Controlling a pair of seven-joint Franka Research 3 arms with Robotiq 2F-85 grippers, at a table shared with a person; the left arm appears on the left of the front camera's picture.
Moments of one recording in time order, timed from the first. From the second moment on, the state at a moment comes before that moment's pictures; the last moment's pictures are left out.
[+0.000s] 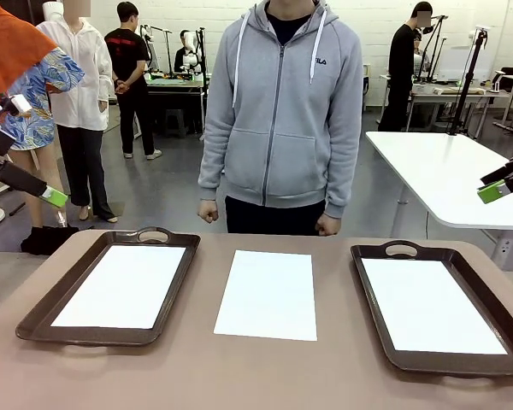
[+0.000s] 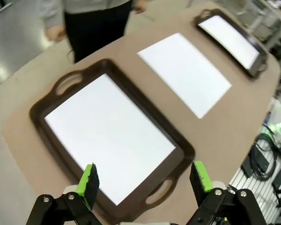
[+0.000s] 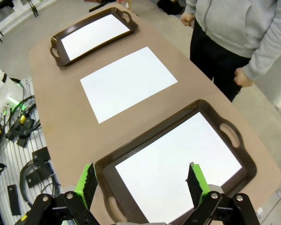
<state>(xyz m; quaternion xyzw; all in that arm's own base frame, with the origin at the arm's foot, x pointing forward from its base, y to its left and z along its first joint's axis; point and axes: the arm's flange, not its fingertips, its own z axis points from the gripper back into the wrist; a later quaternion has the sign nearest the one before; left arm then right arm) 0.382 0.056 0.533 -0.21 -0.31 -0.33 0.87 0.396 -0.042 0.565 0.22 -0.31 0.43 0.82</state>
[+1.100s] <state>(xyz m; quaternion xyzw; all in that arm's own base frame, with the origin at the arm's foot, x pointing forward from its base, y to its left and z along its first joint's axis) 0.363 0.067 0.525 -0.25 -0.31 -0.38 0.84 0.396 -0.042 0.565 0.22 -0.31 0.43 0.82</state>
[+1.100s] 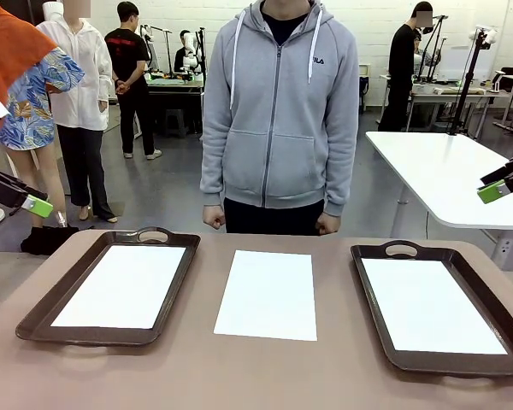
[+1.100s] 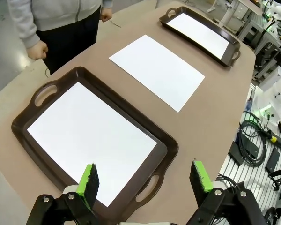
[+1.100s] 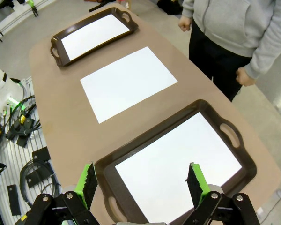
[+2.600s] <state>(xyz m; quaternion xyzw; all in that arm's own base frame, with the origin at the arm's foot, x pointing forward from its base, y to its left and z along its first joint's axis) 0.365 0.065 0.524 -0.25 -0.31 -0.37 0.84 0.396 -0.042 0.566 0.22 -0.31 0.43 0.82</state>
